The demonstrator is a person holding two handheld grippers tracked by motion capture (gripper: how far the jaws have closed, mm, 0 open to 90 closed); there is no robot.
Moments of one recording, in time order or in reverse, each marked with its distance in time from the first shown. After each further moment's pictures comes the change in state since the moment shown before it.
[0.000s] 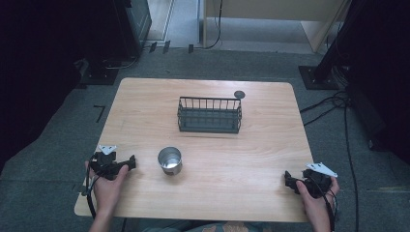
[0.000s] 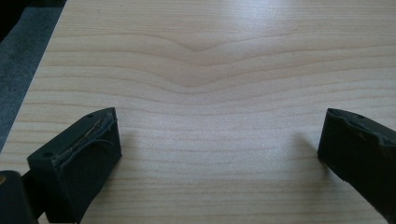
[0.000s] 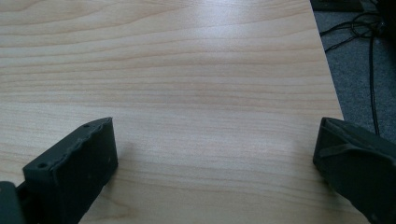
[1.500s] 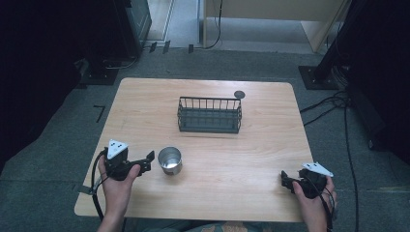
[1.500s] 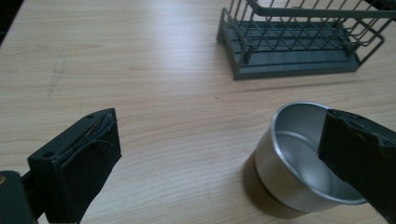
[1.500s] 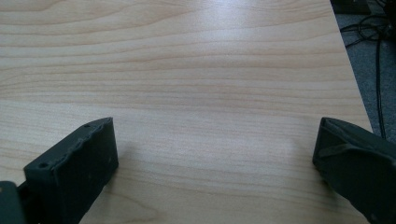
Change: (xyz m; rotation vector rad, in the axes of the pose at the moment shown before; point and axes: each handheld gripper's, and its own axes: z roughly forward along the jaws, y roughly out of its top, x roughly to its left) left arm -0.070 0.034 -0.089 -0.208 -0.316 0.071; right arm 0.011 0.001 0.001 0.000 0.015 -0.016
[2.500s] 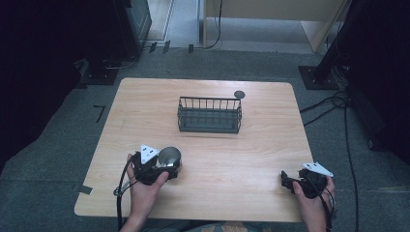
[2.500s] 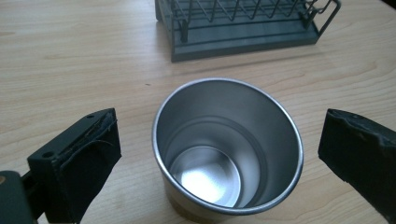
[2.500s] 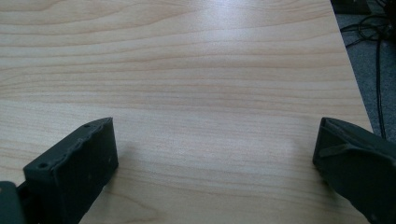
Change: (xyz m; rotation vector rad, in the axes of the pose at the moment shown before) left arm -0.060 -0.018 0.033 0.060 -0.042 0.071; right arm 0.000 0.000 0.000 0.000 0.000 0.000
